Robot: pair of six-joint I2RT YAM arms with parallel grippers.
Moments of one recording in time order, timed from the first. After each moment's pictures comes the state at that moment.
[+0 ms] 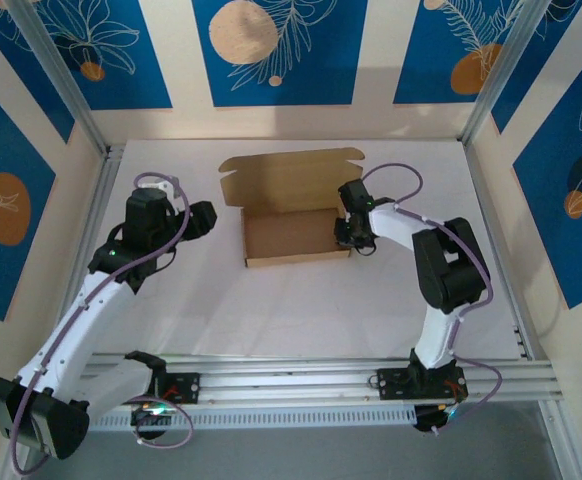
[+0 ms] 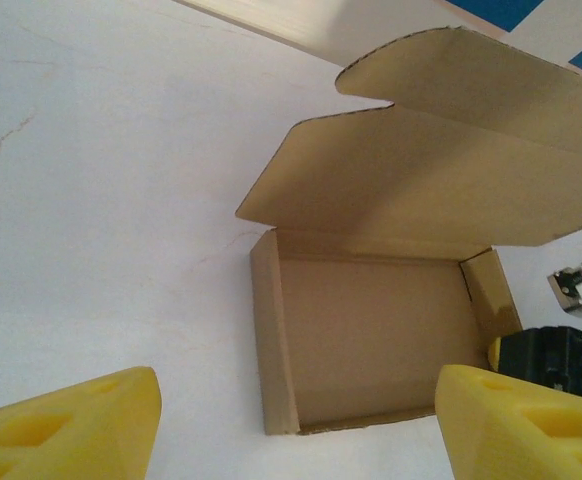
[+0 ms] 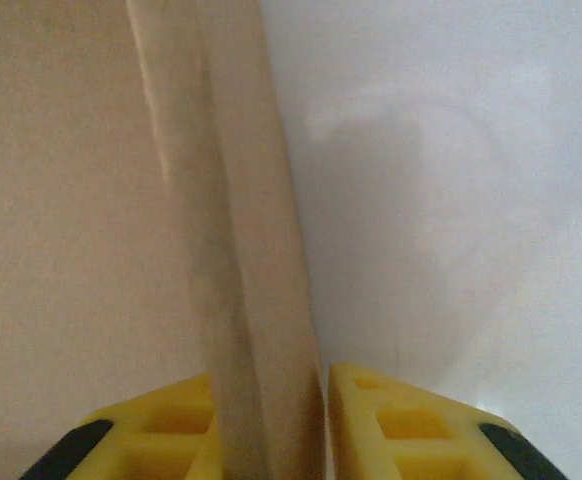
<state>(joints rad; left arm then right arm) -0.32 1.01 0.97 -0.52 0.02 -0.52 0.36 1.83 1.15 -0.55 0.01 0.48</state>
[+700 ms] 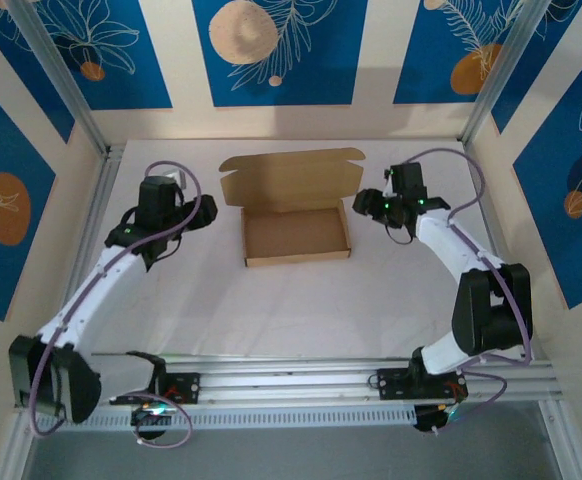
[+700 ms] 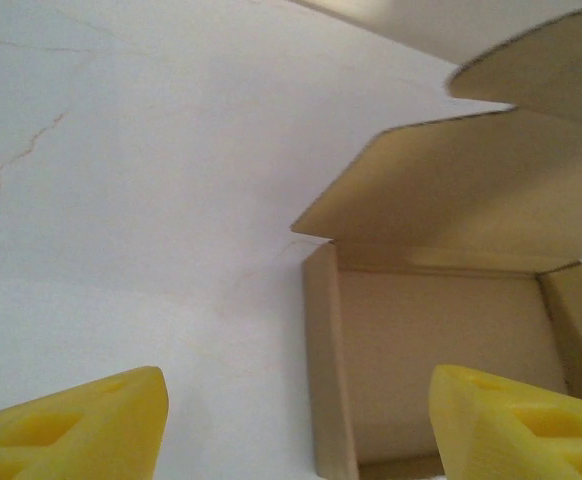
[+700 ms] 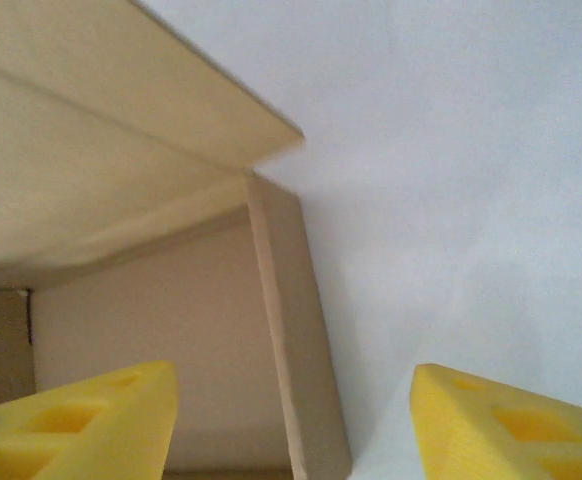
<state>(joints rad) -0.26 1.22 1.02 -0.45 0.00 -0.46 0.16 1.52 1.12 -0.44 -0.18 0.46</state>
